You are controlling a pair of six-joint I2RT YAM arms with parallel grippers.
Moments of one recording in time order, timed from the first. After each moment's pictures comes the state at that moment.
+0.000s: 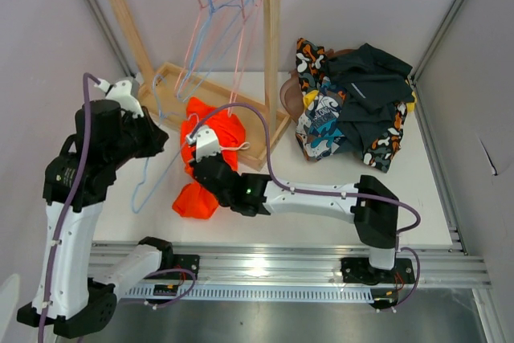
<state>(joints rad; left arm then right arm) -0.22 0.94 1.52 -1.13 0.01 -0.34 1.31 1.90 1.58 -0.02 0.68 0.29</state>
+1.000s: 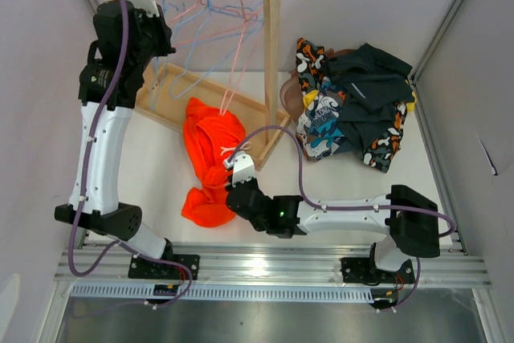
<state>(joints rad) -0.22 1.55 2.15 -0.78 -0.13 -0.10 1.37 1.61 1.11 -0.01 0.74 0.45</state>
